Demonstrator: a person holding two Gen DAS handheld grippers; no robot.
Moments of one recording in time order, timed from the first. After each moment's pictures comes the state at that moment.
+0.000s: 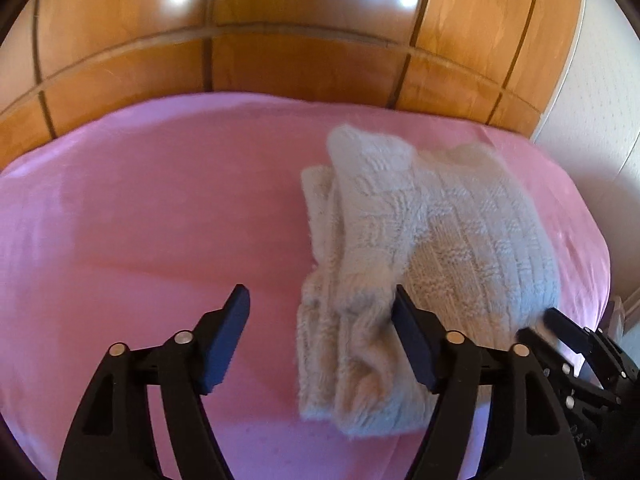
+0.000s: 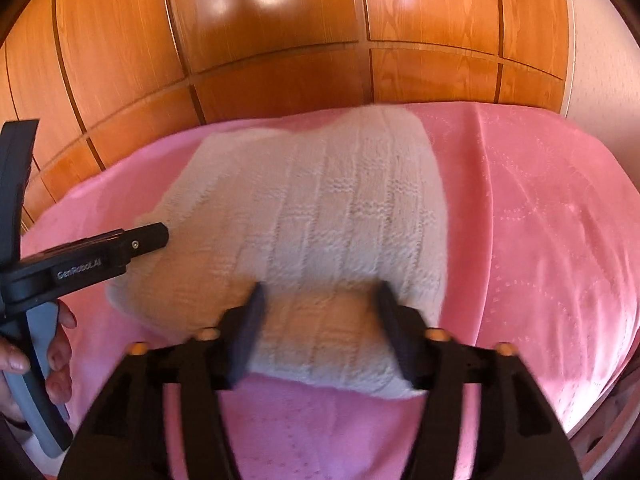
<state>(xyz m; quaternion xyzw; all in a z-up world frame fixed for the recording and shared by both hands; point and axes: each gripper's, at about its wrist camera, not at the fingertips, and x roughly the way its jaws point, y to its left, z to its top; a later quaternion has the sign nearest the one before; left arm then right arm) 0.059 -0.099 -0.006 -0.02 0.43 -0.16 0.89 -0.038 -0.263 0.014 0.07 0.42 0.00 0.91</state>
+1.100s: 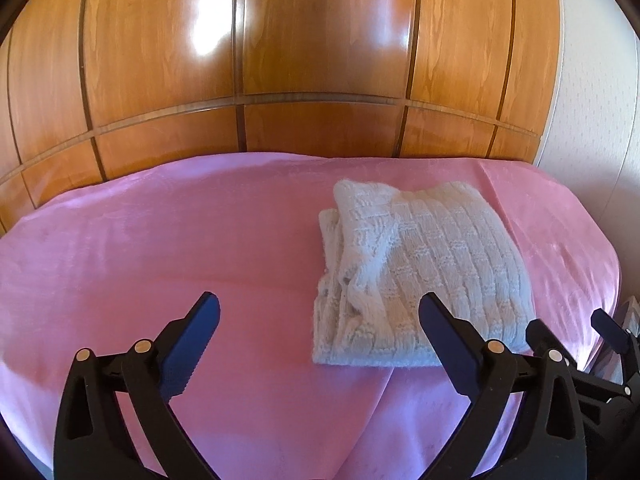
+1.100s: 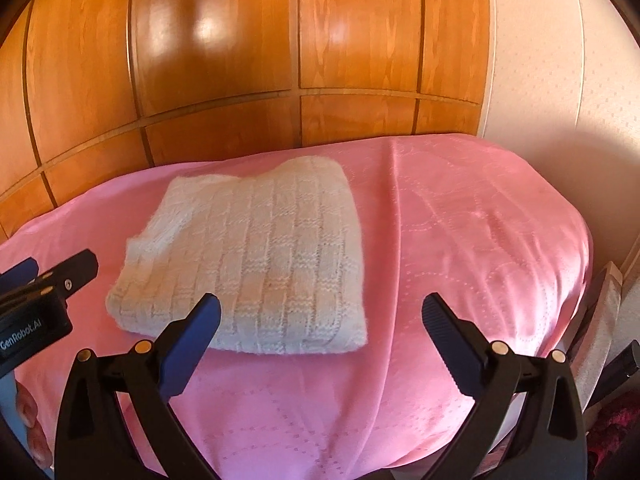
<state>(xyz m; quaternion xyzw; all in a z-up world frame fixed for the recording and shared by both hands) -0.017 -0.098 0.042 0.01 0.34 -0.12 0.93 -0.093 -0.234 0.063 0.04 0.36 -0.15 0.92</state>
